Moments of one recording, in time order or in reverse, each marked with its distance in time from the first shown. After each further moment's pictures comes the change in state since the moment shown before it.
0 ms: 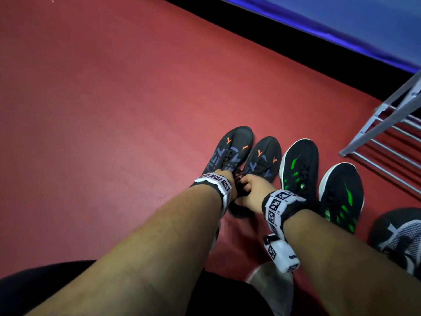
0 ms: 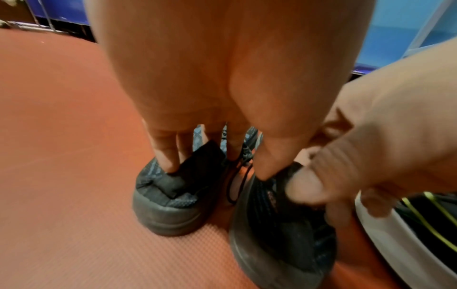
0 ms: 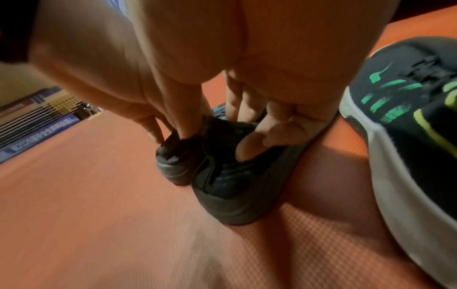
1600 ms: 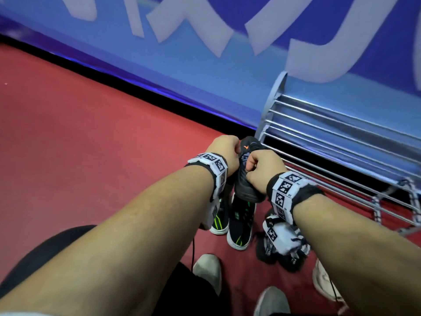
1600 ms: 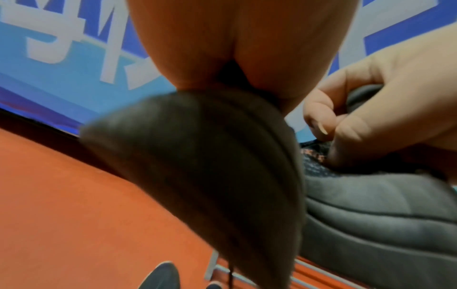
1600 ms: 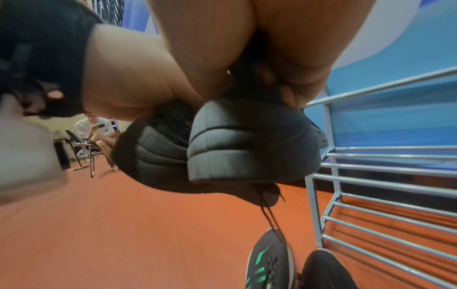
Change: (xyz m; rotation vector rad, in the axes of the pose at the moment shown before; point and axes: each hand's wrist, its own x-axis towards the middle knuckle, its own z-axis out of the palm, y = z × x) left_hand -0.240 0.152 -0.094 -0.259 0.638 0.624; right_hand -0.253 -0.030 -0.168 -0.117 0.740 -0.159
